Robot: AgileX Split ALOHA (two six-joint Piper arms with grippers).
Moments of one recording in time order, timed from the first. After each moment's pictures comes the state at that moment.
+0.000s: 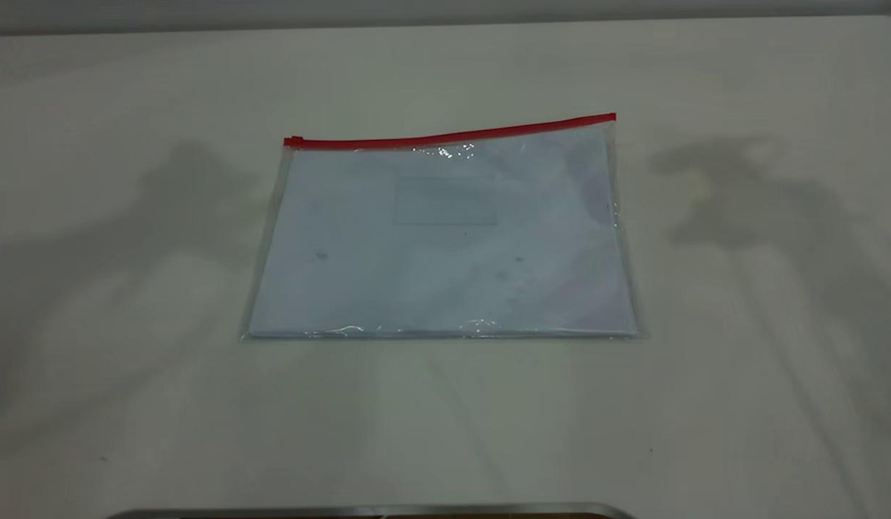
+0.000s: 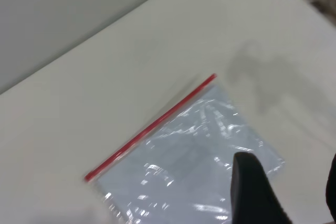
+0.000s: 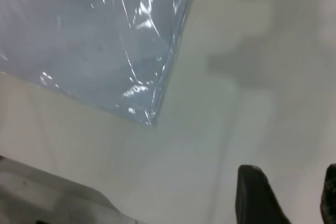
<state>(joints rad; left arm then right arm) -0.11 1.69 -1.91 -0.60 1.17 0.54 0.12 1.85 -1.62 0.20 1.22 -0.21</state>
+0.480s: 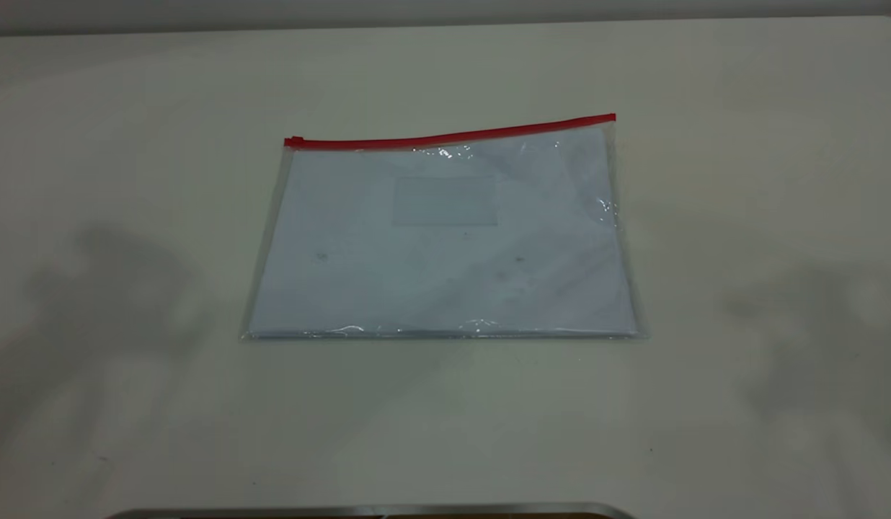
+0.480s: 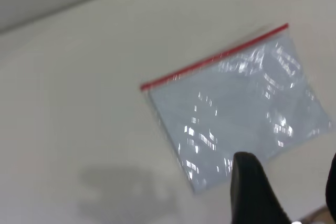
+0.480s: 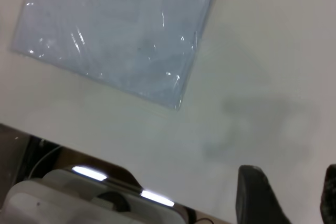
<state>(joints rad) -0.17 1.37 -1.63 -0.27 1.17 0.22 0.12 1.21 -1.27 0.22 1.23 -0.20</state>
